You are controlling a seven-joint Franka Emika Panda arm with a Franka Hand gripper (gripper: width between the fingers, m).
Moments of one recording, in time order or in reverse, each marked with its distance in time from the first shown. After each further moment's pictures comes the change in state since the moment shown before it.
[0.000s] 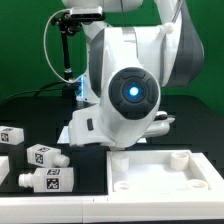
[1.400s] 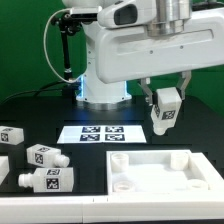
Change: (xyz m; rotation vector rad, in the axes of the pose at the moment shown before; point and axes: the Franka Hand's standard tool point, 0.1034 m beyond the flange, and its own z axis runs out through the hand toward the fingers) arm 0.007 -0.034 -0.200 -0.006 1.015 -0.036
